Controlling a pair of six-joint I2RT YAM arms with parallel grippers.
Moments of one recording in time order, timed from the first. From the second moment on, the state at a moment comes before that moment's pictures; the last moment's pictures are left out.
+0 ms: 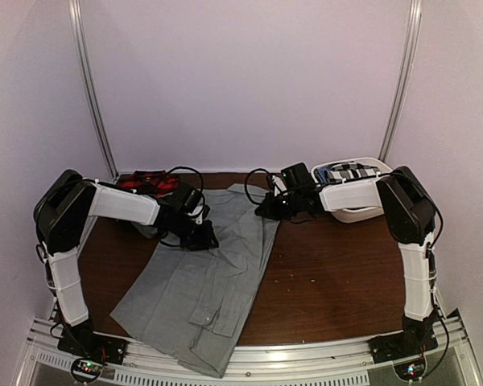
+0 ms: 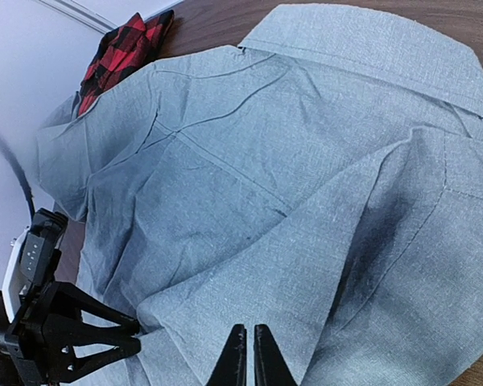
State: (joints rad) left arm -0.63 1.95 1.17 -0.23 0.26 -0.63; right arm 0.57 2.15 1.48 0.00 -0.36 0.58
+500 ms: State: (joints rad) left arm -0.64 1.91 1.12 -0.19 0.26 -0.64; right arm 0.57 2.15 1.50 0.00 -0.36 0.58
